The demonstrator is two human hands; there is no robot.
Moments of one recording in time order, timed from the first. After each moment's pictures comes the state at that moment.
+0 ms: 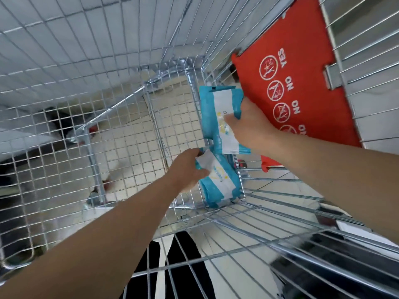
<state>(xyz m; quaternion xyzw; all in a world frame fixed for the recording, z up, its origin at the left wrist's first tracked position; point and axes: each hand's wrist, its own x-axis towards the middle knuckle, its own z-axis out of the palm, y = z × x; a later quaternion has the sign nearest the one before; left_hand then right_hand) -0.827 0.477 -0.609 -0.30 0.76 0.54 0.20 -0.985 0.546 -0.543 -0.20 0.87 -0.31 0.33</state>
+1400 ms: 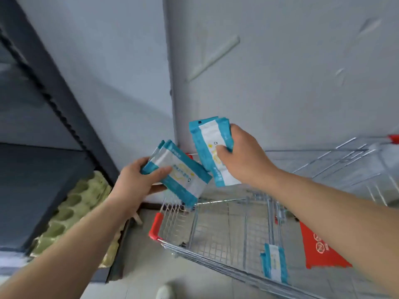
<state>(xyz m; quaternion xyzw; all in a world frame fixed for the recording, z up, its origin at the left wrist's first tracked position) -0.487 0.336 -0.163 -0.50 0.48 0.63 -0.34 -0.701 0.392 -0.105 -0.59 0.72 -0.32 0.16</state>
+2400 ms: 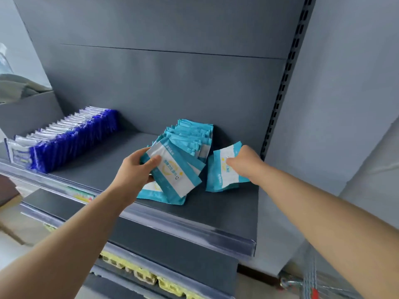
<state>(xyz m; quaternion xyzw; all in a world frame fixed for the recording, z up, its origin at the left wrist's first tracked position) 0.022 0.175 0.011 -0.52 0.47 0.49 -0.52 -0.230 0.162 0.026 -0.53 0.75 -0.28 0.27</state>
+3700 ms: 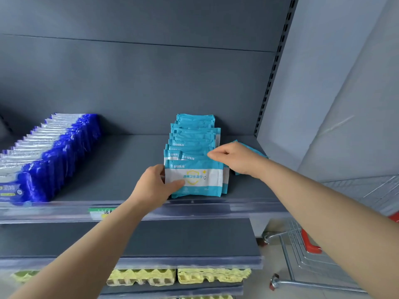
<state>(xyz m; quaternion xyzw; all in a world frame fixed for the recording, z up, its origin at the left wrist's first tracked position) 0.115 0.151 -0.012 -0.49 0.74 0.38 -0.26 -0.106 0.202 0.037 -0.59 0.71 -0.26 0.26</state>
